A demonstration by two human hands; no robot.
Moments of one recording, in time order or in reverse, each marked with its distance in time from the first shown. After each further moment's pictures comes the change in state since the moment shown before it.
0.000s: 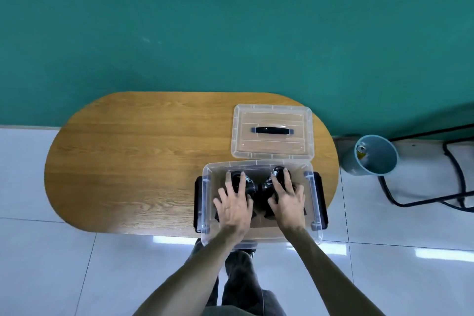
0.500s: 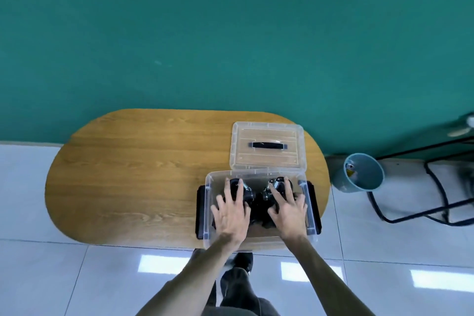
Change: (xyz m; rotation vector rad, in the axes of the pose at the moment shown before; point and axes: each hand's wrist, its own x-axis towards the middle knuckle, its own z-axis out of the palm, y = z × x) left_hand -0.026 -0.008 -0.034 -0.025 0.045 0.054; right_hand -0.029 -0.014 -0.032 -0.108 0.034 0.013
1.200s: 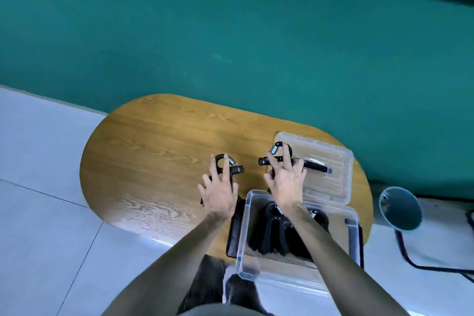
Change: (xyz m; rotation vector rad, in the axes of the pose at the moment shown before) left_hand 0.100 -0.132 -0.061 0.032 0.086 -0.282; right_hand 0.131 -0.168 -0.020 -0.060 0.082 -0.268
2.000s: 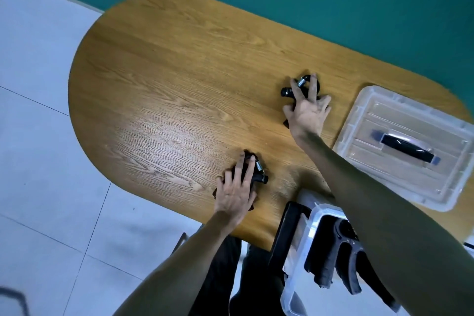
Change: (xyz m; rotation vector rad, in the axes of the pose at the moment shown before) left_hand 0.049 -0.098 0.158 0.064 -0.471 0.221; right_hand 0.183 -0.057 0.210 0.010 -0.188 0.083
